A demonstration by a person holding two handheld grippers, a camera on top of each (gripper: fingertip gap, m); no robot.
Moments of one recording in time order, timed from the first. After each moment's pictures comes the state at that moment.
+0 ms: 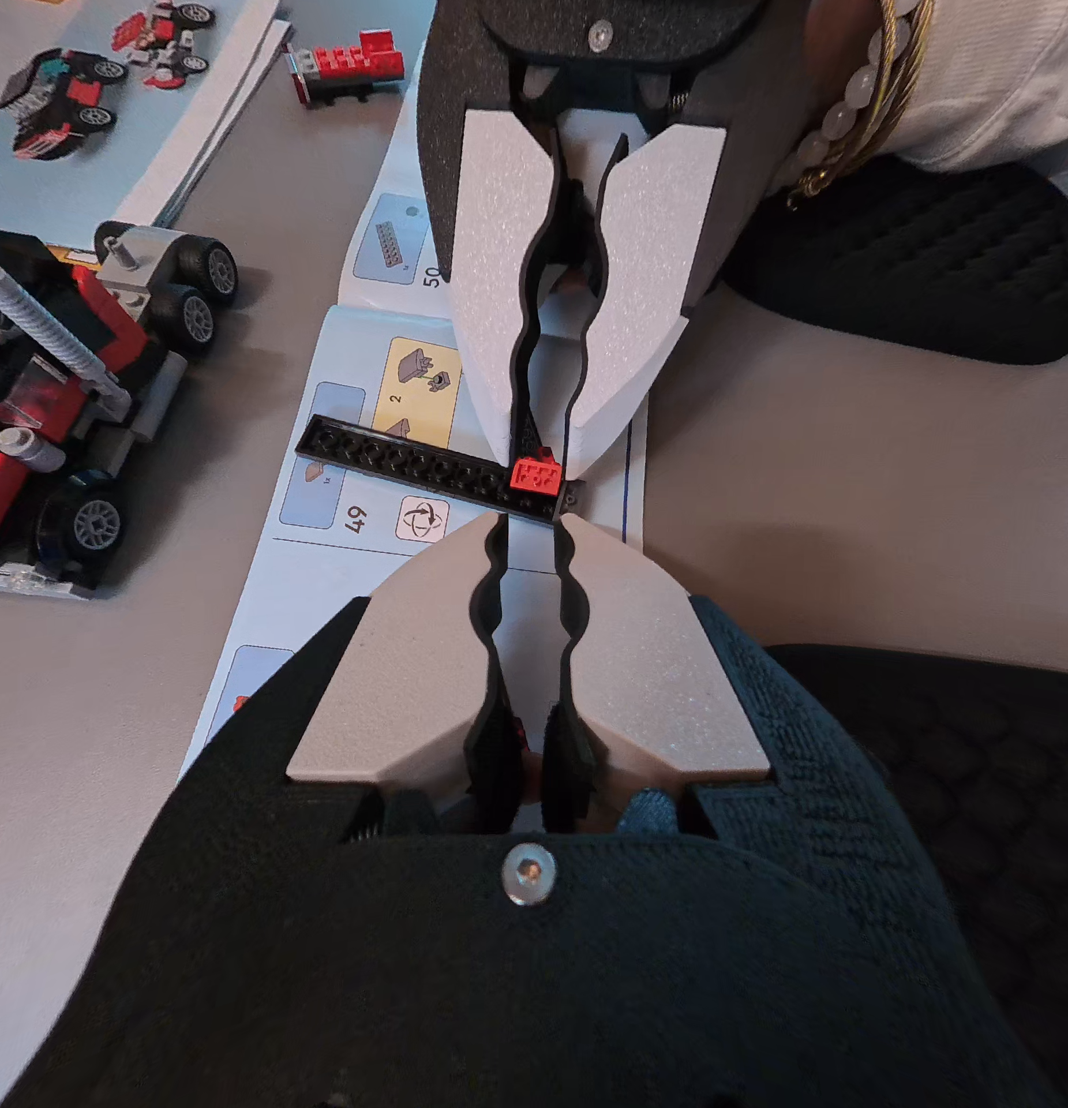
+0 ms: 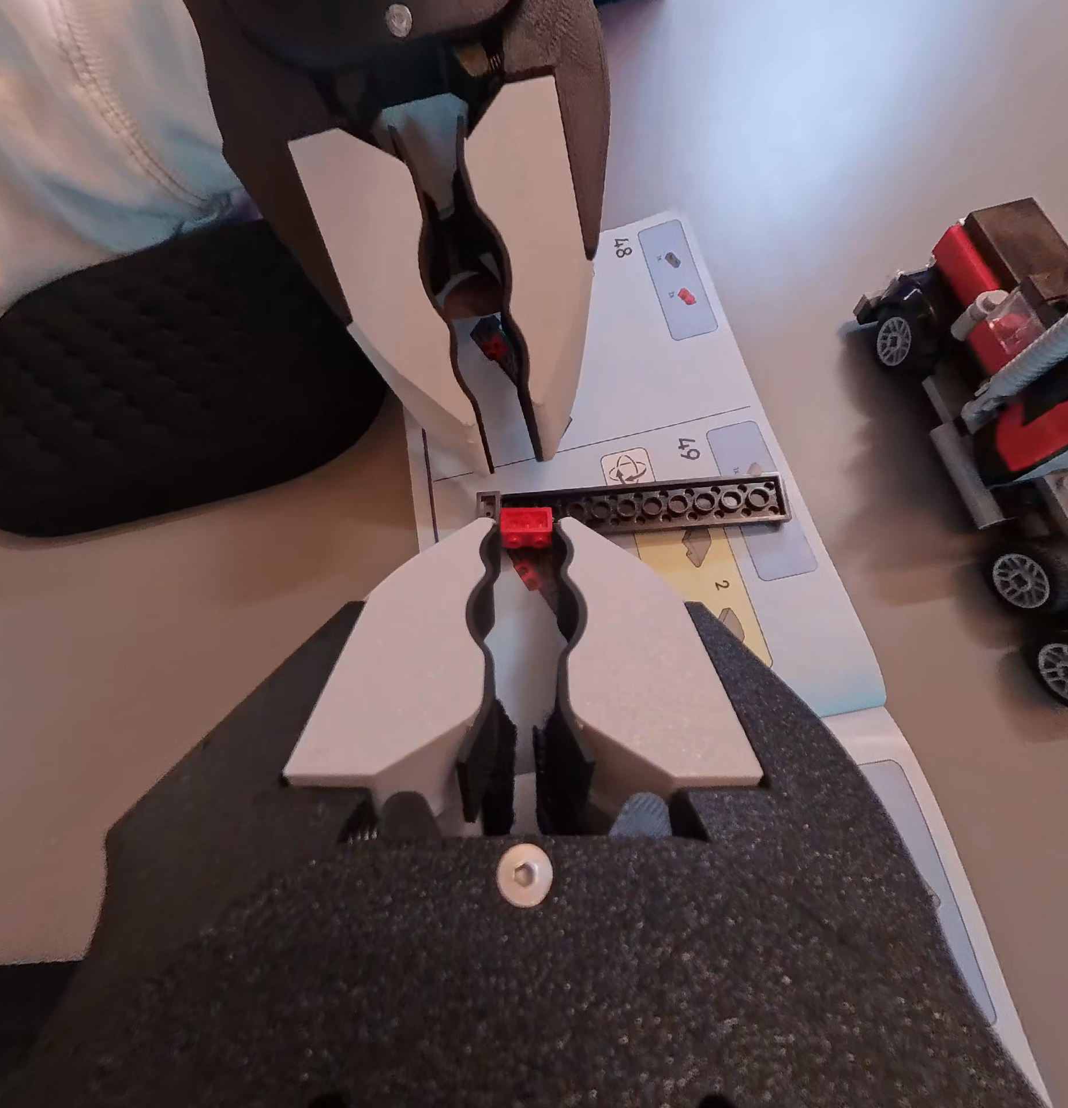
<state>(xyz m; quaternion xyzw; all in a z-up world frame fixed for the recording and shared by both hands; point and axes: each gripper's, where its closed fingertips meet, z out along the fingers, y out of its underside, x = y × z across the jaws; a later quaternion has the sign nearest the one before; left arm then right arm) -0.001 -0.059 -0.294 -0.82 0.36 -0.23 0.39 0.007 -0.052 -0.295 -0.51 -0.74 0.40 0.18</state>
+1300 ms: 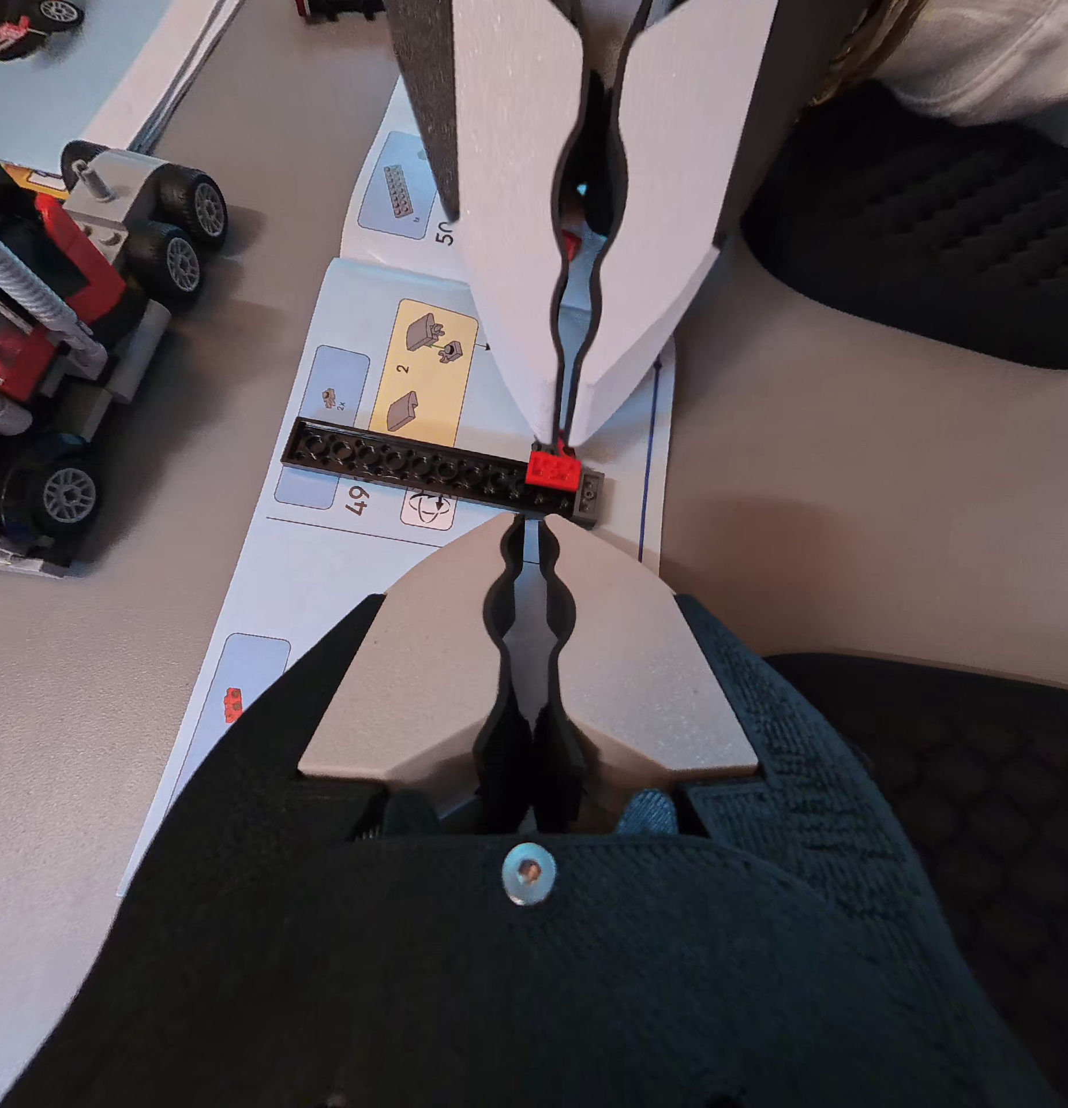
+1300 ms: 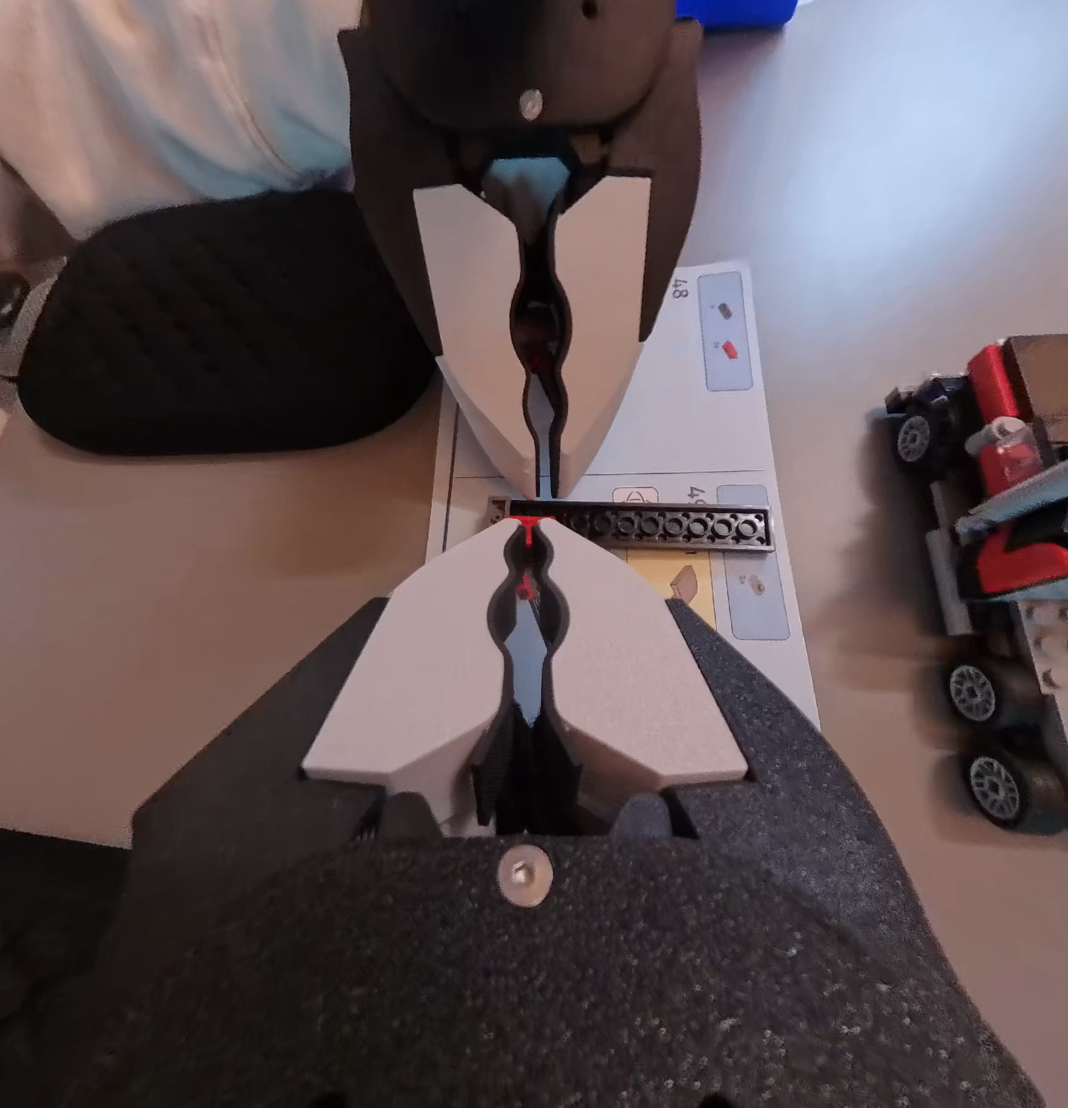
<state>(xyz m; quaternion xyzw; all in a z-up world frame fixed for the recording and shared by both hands) -0.002 -0.056 -0.304 -0.84 0.34 -0.23 0.35 0.005 -0.053 -0.285 -0.43 -0.79 0.41 0.15</state>
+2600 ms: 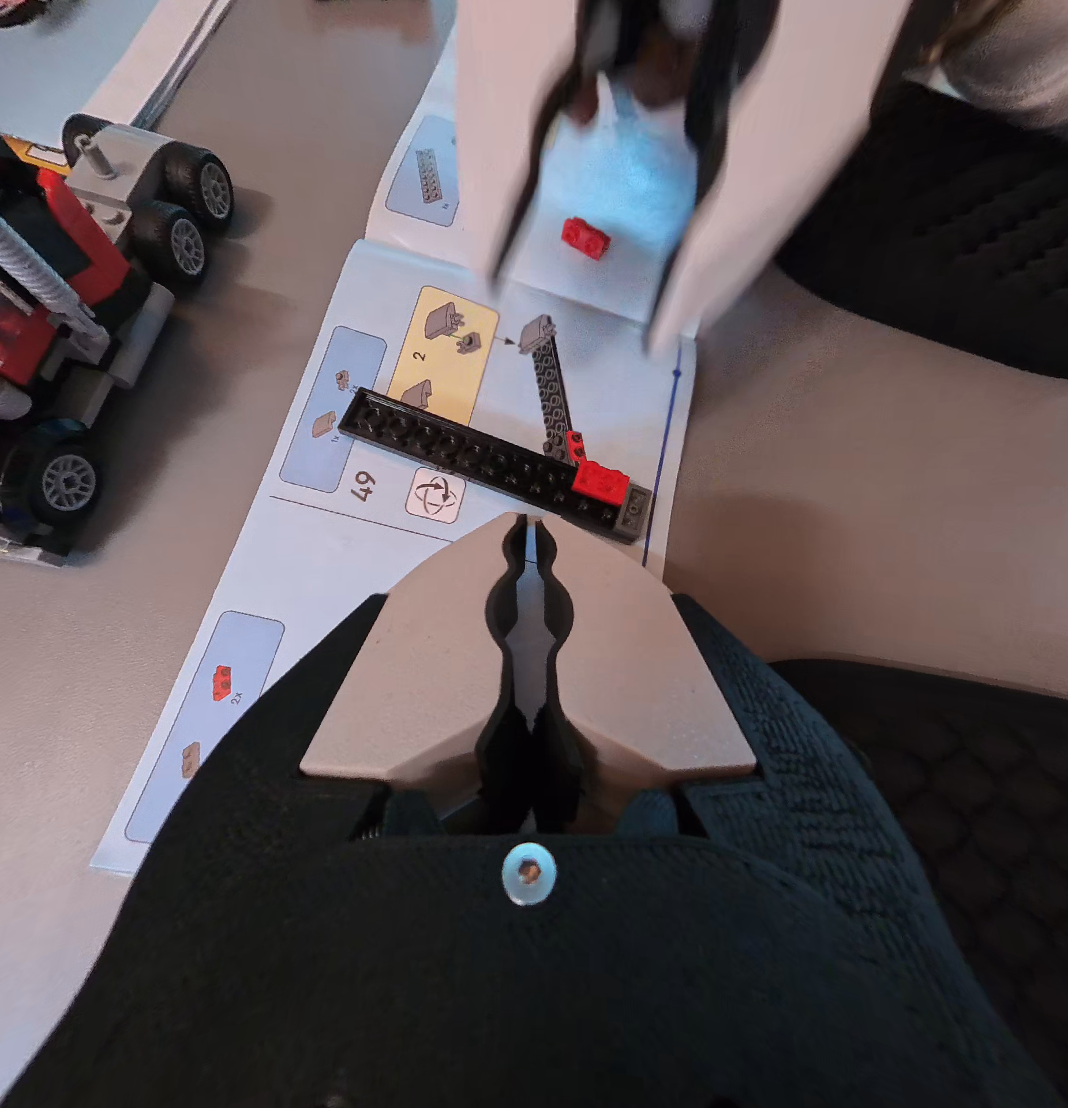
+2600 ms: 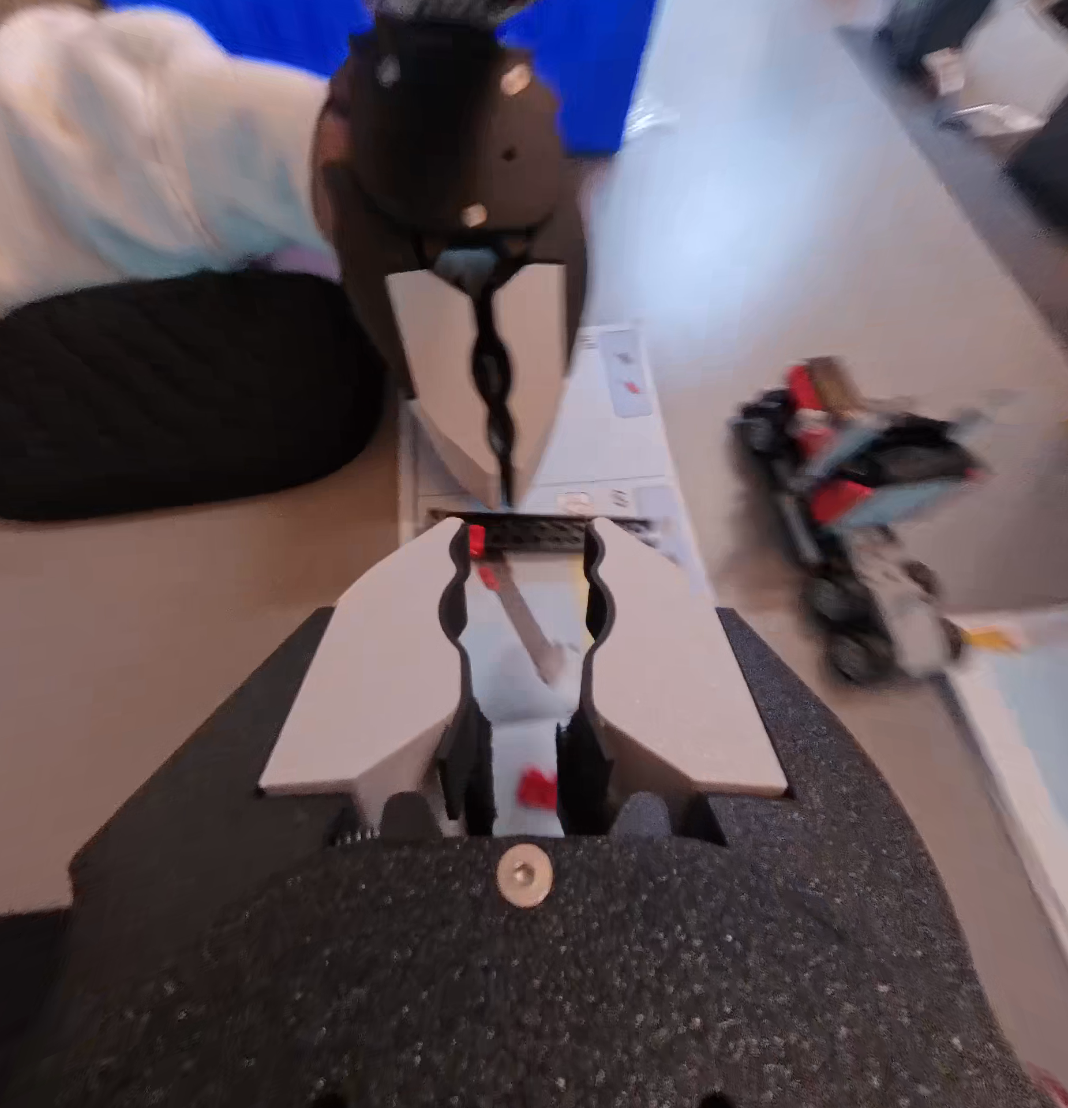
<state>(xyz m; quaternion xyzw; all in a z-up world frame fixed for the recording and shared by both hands) -0.003 -0.054 -0.306 -0.85 0.33 -0.23 0.35 0.013 -0.033 -0.255 -0.47 -0.74 0.40 0.27</state>
